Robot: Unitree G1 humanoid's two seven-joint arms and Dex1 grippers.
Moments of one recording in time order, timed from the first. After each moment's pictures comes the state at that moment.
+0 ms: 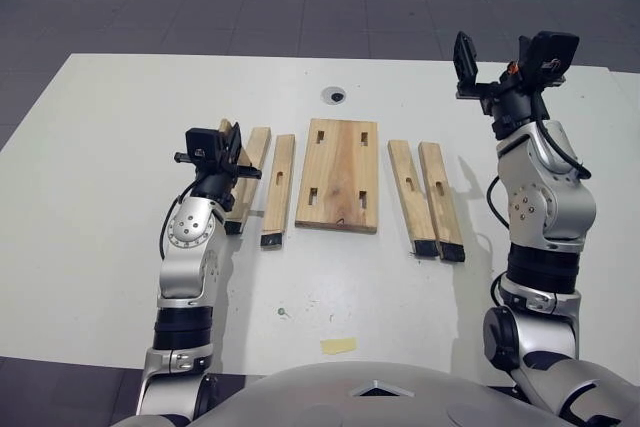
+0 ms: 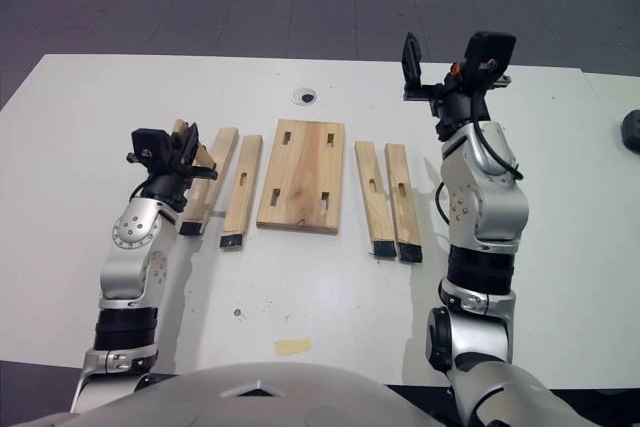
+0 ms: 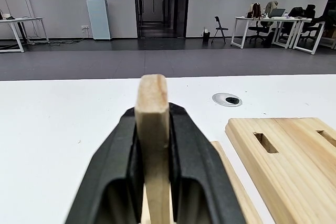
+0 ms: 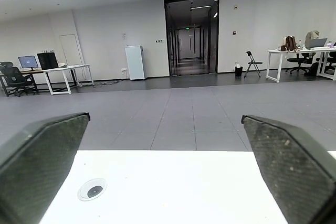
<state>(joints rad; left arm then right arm) -0.08 0.14 0.07 -0.10 -0.15 0.15 -0.10 -0.43 -0.27 -0.21 -0.15 0.36 0.44 0.07</state>
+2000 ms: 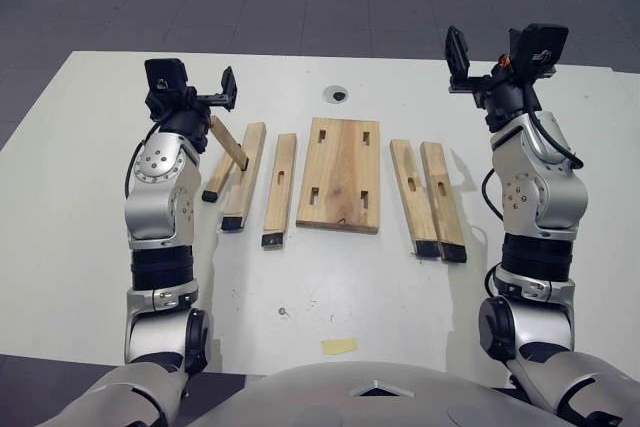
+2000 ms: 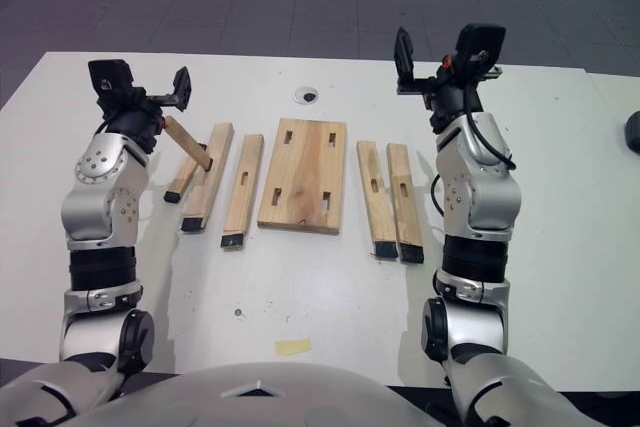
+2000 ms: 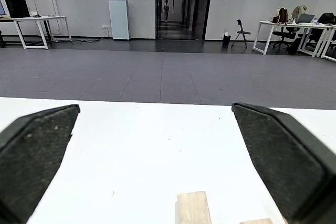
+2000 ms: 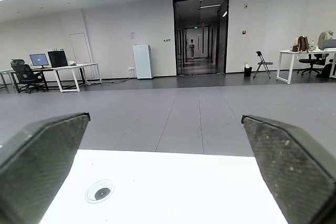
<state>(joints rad) -0.42 0.24 0.19 -0.01 -0.21 0.37 -0.06 -0.48 -0.25 -0.21 -0.09 0.34 0.42 0.12</state>
